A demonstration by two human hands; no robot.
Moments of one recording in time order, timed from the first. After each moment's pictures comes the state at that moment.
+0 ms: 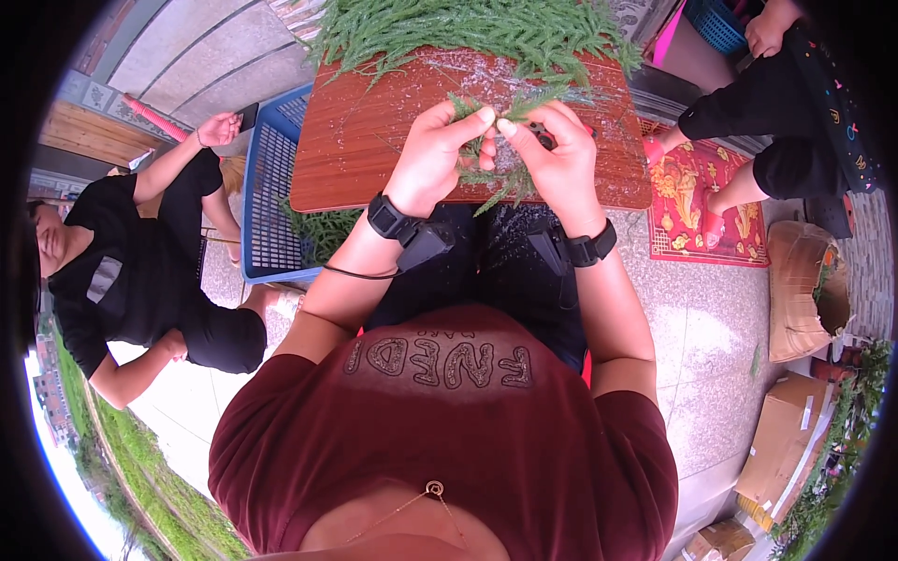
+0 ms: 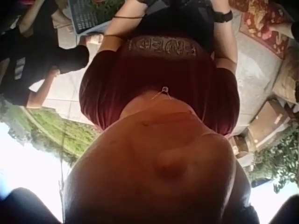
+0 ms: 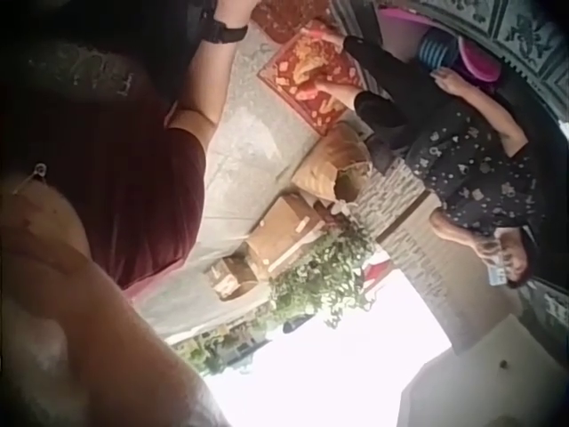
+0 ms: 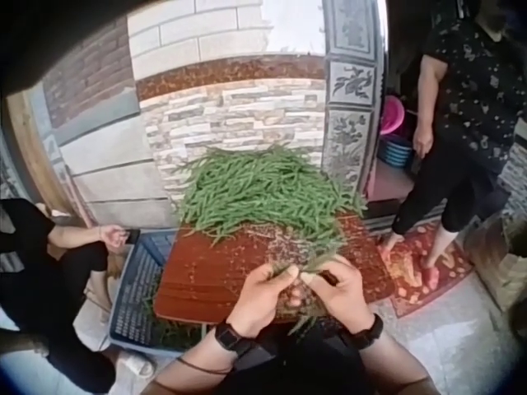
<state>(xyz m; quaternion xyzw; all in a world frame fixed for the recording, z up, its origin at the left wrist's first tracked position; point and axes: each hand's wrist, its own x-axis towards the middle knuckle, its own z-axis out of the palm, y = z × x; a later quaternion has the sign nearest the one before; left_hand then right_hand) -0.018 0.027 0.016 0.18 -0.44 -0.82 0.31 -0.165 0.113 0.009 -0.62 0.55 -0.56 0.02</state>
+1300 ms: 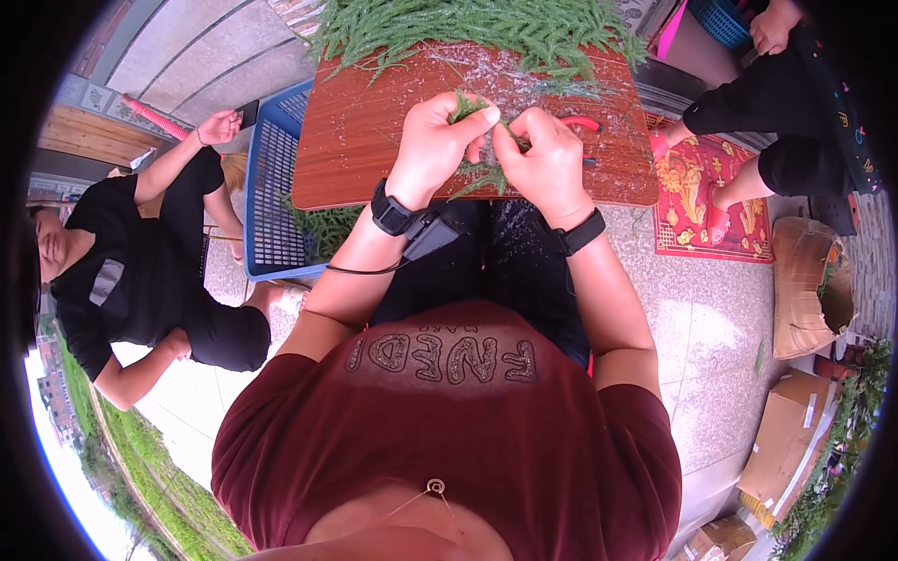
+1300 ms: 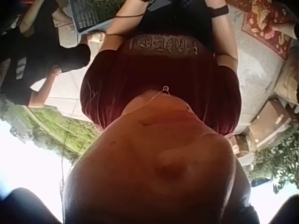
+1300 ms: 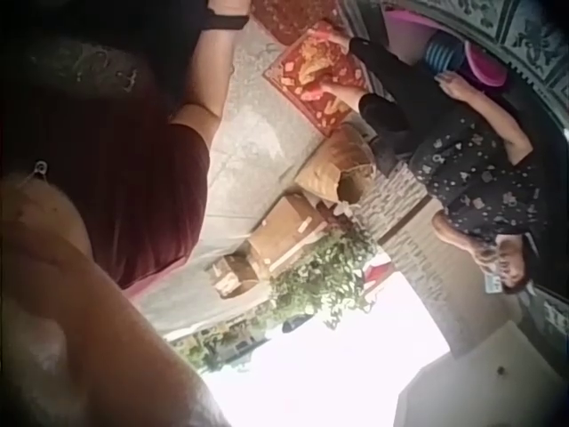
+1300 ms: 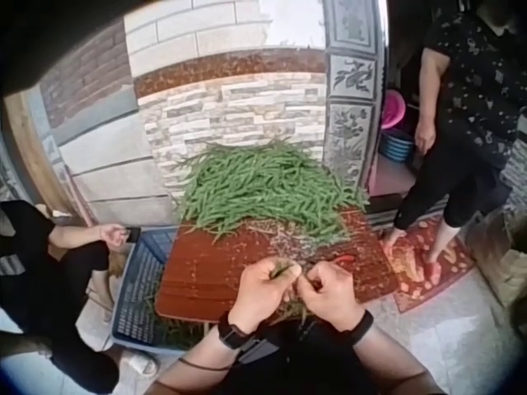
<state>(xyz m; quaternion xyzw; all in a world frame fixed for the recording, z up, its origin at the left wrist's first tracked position) -0.016 0.017 0.014 0.28 -0.63 -0.65 0.33 -0.145 0.102 -0.006 -0.59 0.62 -0.51 -0.09</state>
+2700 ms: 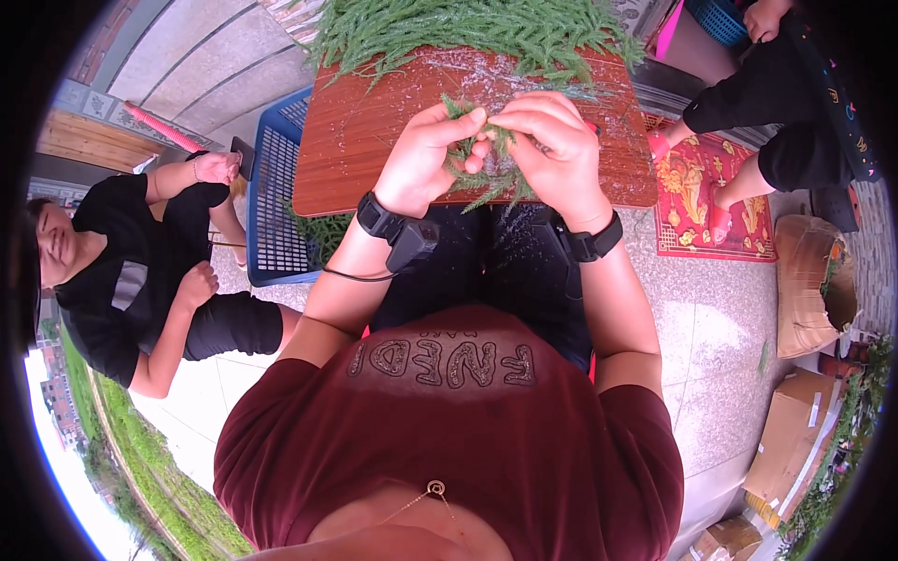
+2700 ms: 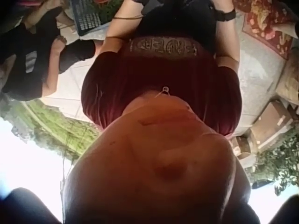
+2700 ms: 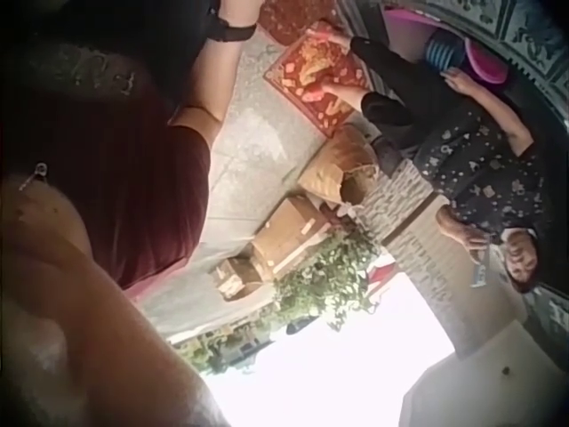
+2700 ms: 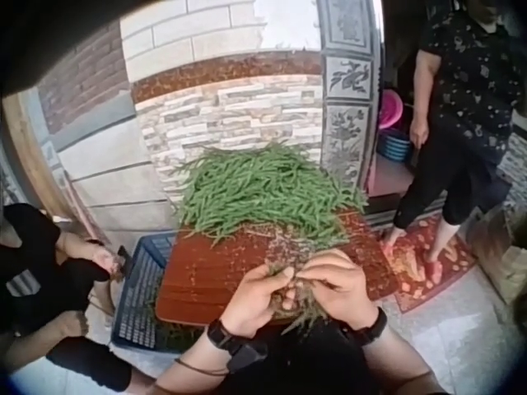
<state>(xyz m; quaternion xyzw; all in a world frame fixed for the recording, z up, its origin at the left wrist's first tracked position) -0.005 0.020 0.028 0.20 -0.44 -0.84 0.26 -0.172 0.110 0.023 -0.69 0.48 -0.54 0.02</state>
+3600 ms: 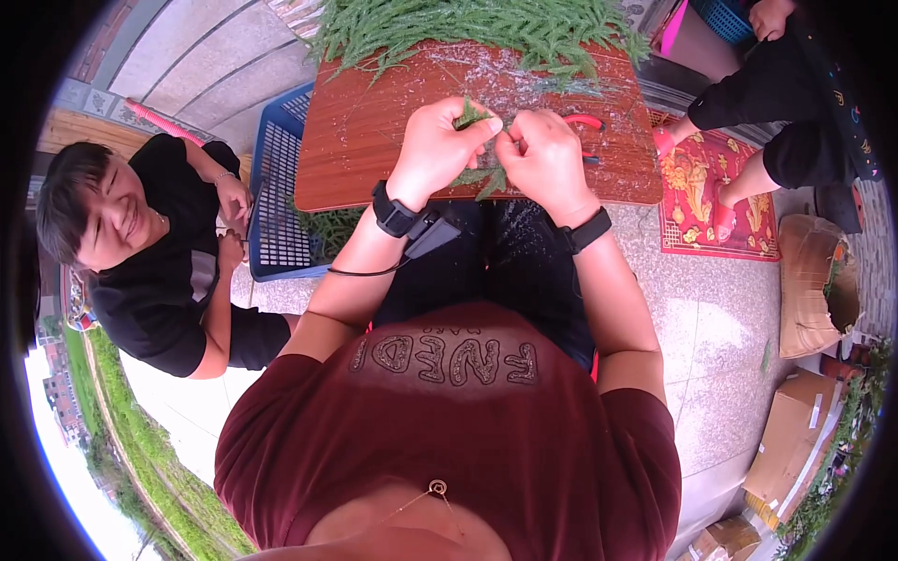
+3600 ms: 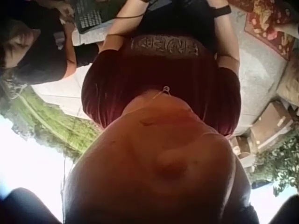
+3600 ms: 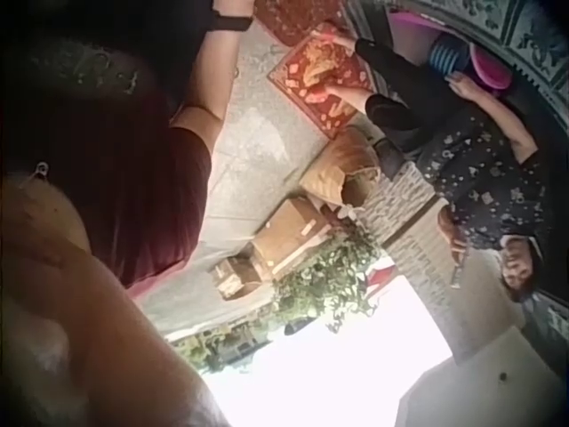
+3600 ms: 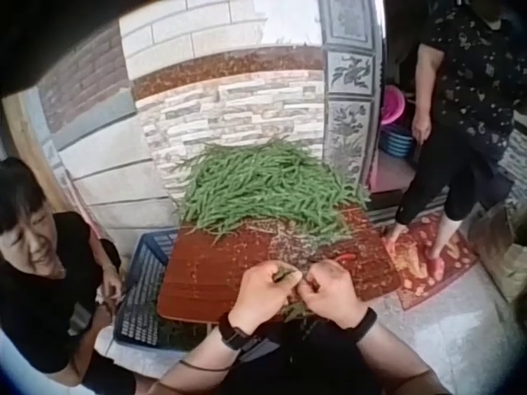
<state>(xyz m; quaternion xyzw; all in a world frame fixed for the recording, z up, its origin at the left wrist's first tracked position) -0.016 0.018 0.011 0.30 -0.71 -0.57 0.28 -0.156 0.104 -0.011 -0.64 0.62 -0.44 -0.05</state>
